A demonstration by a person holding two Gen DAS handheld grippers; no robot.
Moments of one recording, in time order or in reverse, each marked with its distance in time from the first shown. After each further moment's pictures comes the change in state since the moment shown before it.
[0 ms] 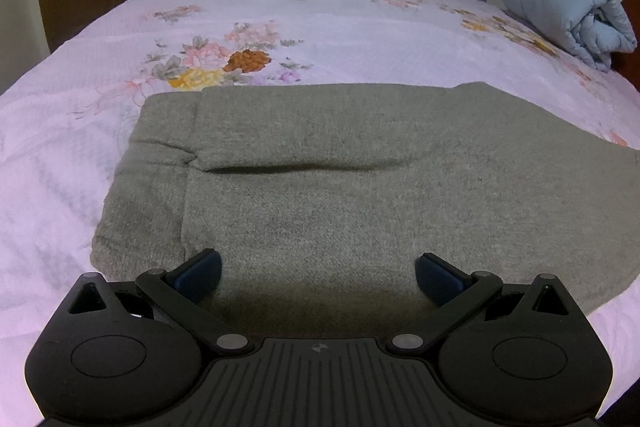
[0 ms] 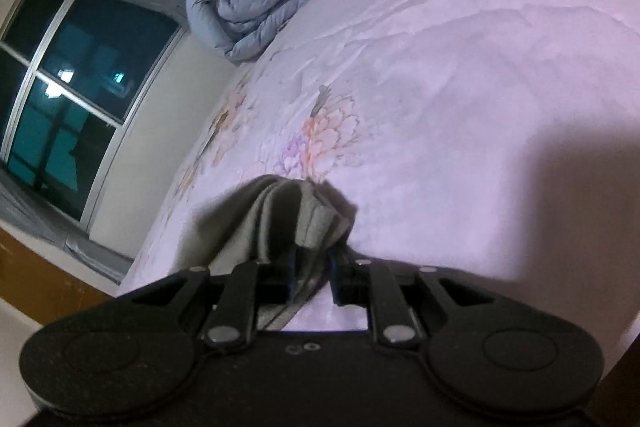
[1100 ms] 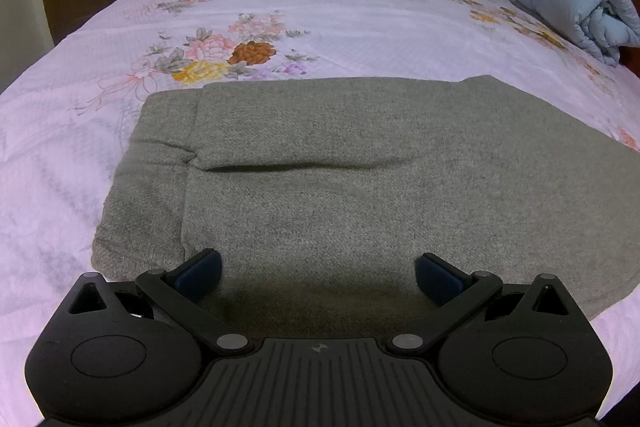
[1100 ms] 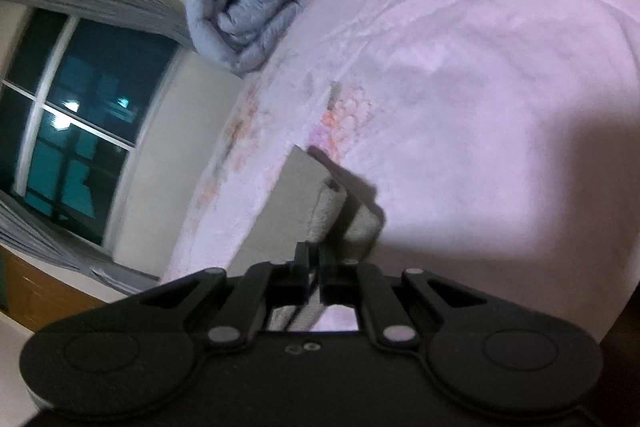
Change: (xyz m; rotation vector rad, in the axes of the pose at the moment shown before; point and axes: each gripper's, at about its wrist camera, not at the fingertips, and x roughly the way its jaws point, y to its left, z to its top) left arm 0.004 -0.002 0.007 -0.004 0.039 0.022; right arm -0.027 0.010 -0.015 0.095 0.000 0.027
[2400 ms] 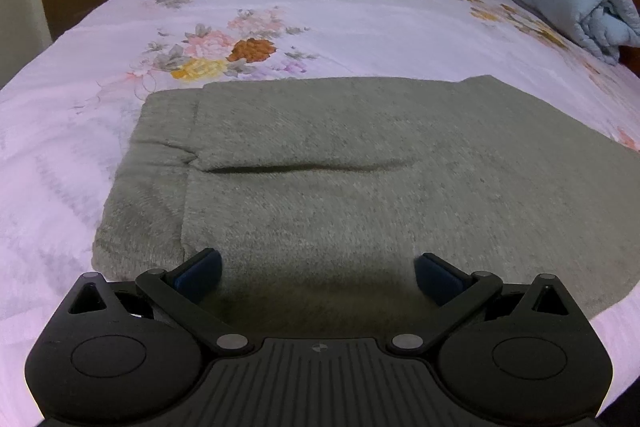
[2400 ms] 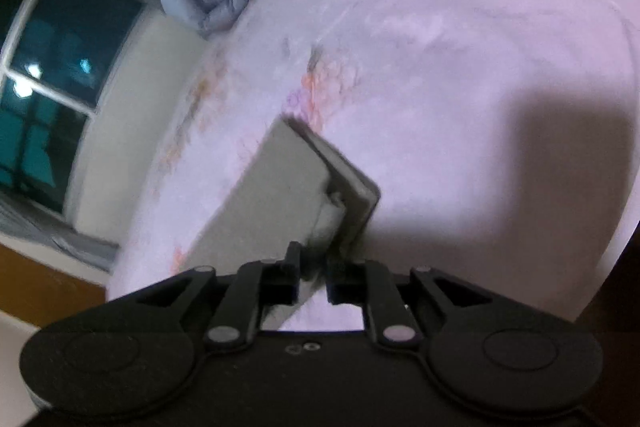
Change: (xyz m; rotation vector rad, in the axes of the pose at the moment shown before) left arm 0.000 0.002 0.003 -0.001 0.022 -0.015; right arm 0.002 0.017 -0.001 -0.022 0.056 -0.100
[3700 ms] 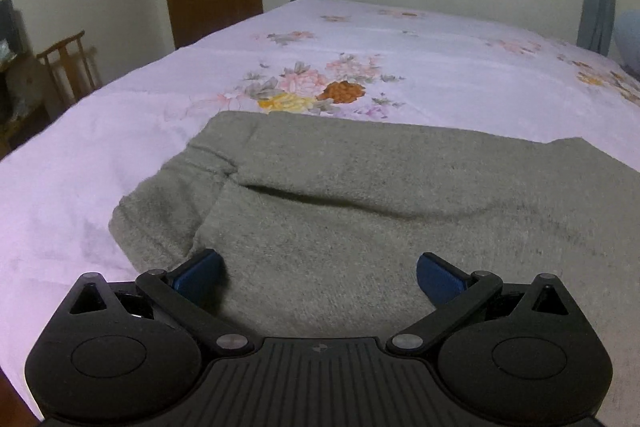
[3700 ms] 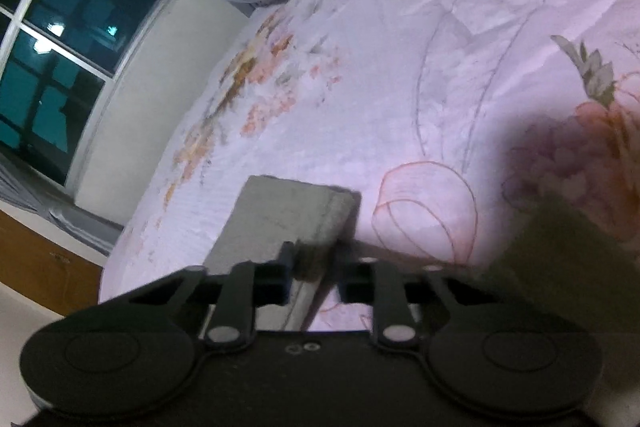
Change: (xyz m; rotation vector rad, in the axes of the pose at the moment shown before) left arm 0.022 -0.042 -0.008 -0.209 -0.182 0.363; right arm 0.175 0.105 0.033 -0.151 0.080 0.011
